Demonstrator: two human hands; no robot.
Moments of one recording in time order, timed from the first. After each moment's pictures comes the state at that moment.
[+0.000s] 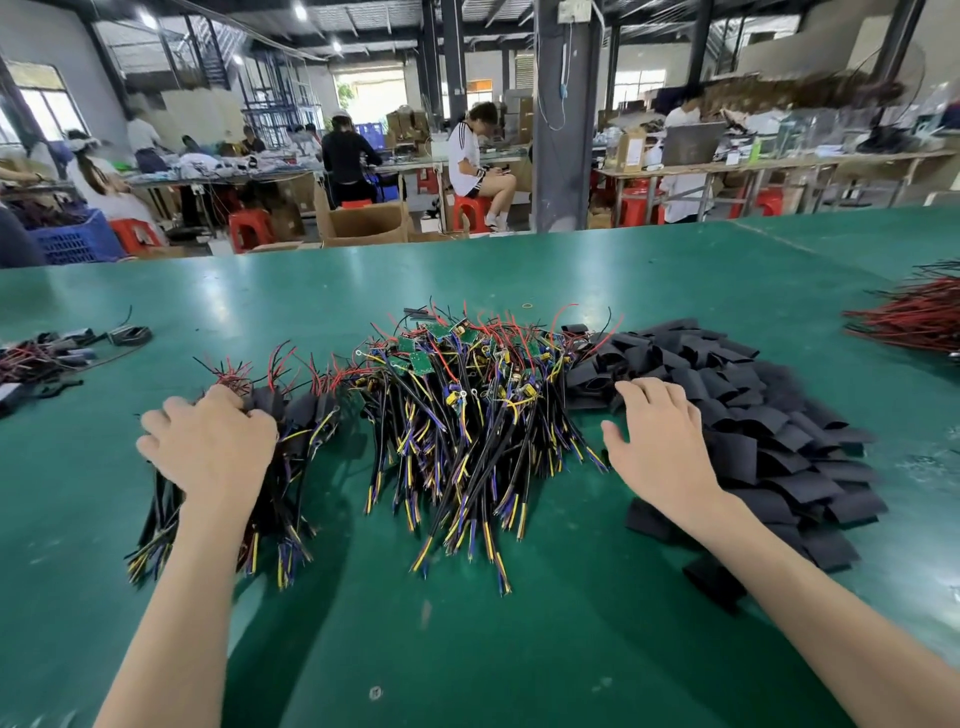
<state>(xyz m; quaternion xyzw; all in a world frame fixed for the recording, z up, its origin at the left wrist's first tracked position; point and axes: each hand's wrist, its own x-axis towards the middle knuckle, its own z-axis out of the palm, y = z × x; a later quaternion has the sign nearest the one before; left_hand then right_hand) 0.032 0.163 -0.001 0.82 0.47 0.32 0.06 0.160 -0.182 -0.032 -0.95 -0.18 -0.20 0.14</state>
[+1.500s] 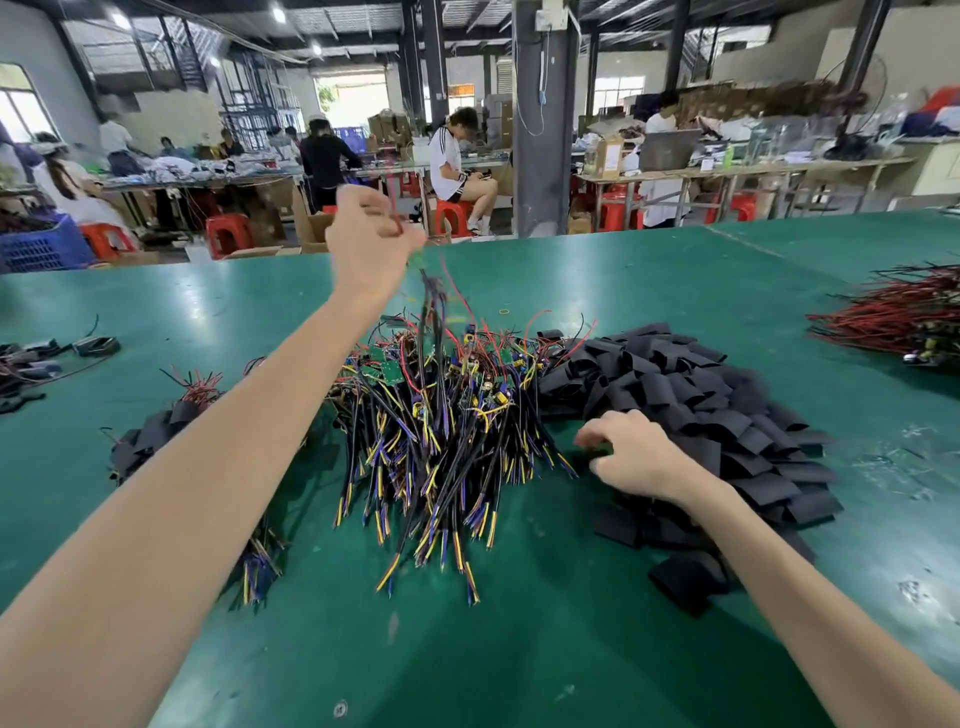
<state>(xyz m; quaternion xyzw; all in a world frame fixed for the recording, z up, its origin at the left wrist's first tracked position) 0.170 0.064 0.122 0.78 0.10 0.40 0.47 0.185 -0.204 -0.025 -0.95 -0.26 0.03 0.15</state>
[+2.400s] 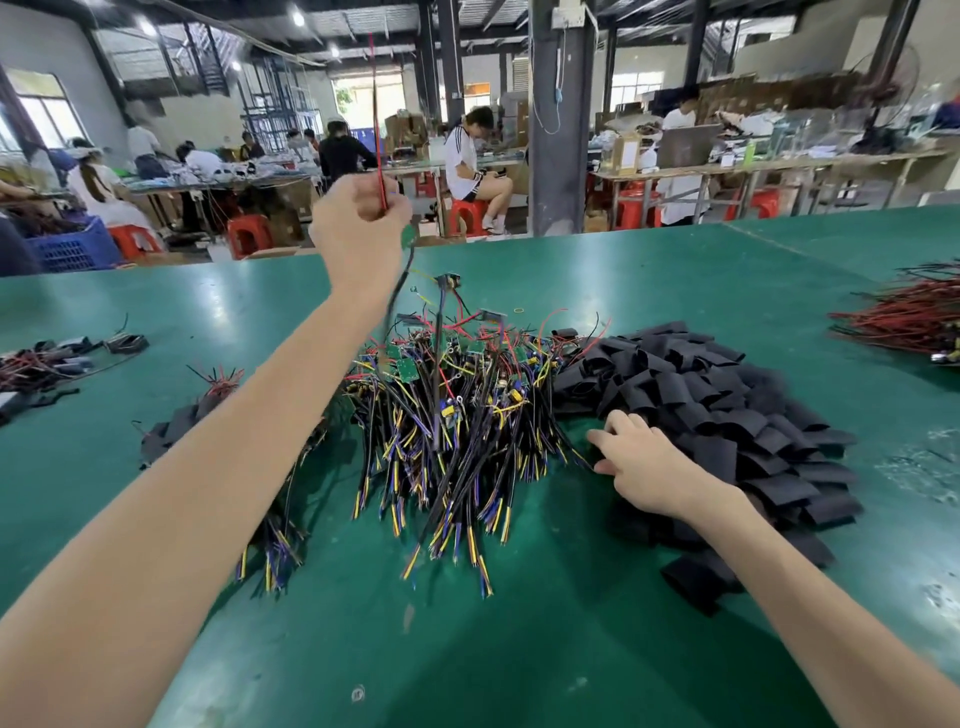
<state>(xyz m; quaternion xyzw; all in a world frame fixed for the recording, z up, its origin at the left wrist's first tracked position) 0.146 0.060 0.136 0.72 0.12 0.50 0.46 0.180 -0.199 -0.038 -0.95 -0.32 -0.03 -0.01</state>
